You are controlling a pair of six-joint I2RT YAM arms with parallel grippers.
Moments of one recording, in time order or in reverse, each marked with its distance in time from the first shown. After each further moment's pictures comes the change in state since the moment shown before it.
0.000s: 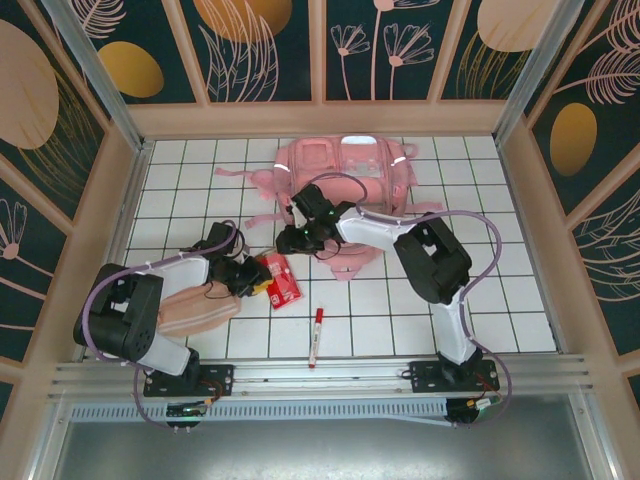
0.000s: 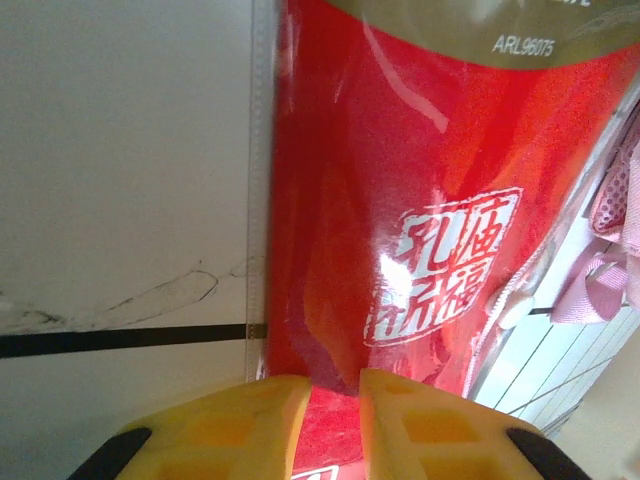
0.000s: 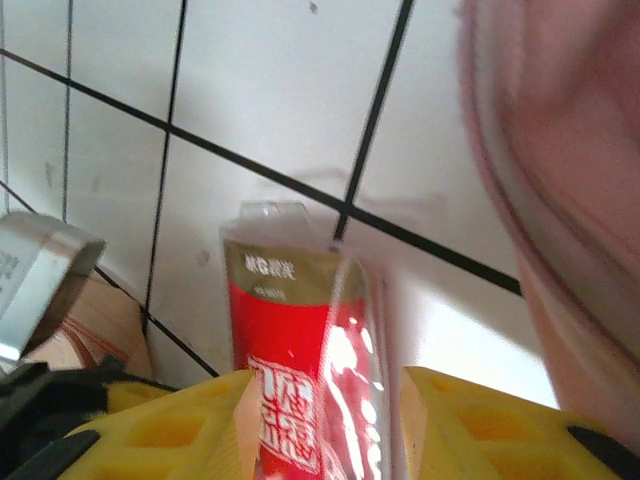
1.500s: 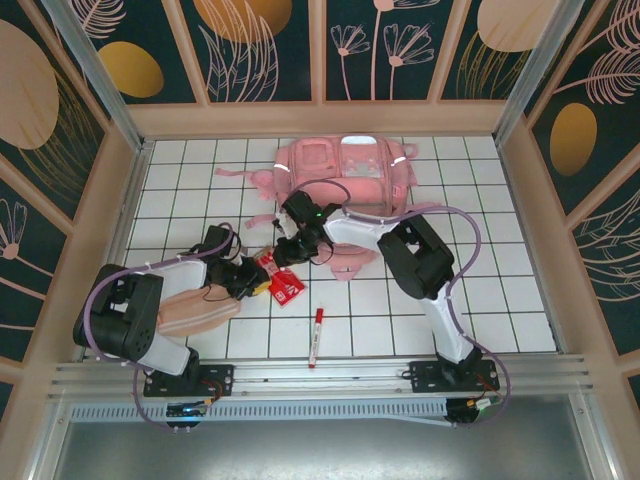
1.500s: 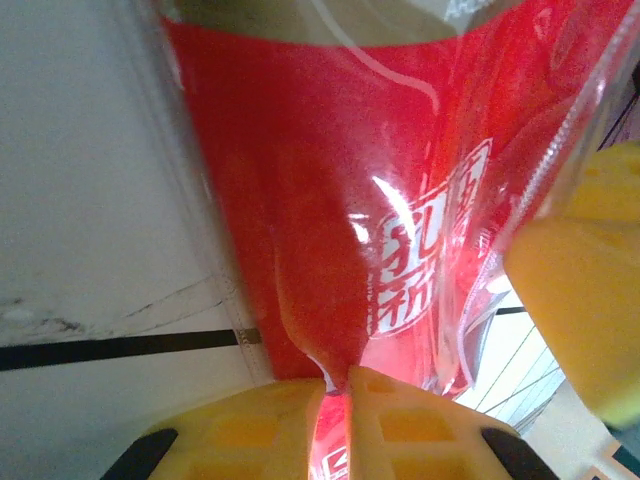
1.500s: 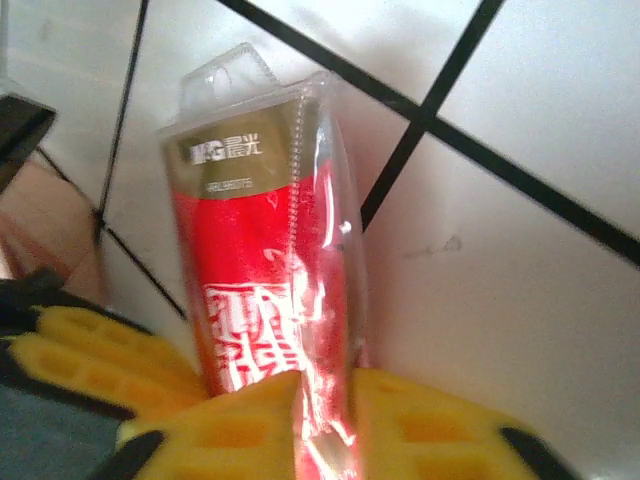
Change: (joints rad) left arm 0.020 -0.001 -0.042 0.068 0.043 -0.019; right arm 0.038 0.126 0.119 -0.105 -0.074 -0.196
